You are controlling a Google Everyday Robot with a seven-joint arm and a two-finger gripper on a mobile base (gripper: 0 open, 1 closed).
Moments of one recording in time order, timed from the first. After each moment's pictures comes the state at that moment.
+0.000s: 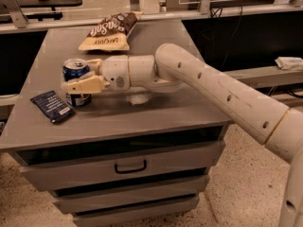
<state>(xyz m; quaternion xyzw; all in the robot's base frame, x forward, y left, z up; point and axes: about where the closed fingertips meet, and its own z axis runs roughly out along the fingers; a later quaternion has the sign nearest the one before) 0.573 0.197 0.898 -0.51 0.51 0.51 0.47</state>
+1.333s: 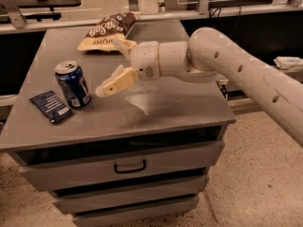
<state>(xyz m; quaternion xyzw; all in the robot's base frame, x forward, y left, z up) 0.584 0.116 0.929 -0.53 0.53 0.40 0.52</state>
